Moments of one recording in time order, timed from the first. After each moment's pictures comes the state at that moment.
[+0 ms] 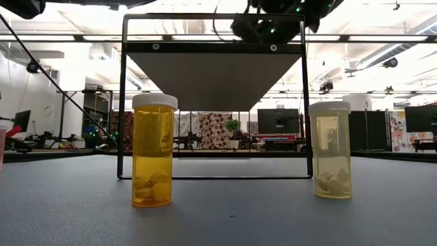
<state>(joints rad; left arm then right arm) -0.16 0.84 0.50 0.57 -0.50 0.56 -0.17 1.60 1.14 -0.15 0.06 0.05</state>
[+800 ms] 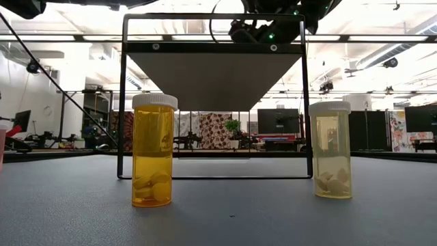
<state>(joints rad) -0.16 0.85 0.50 0.57 -0.50 0.57 -0.17 1.63 1.16 -0.18 0.10 0.01</state>
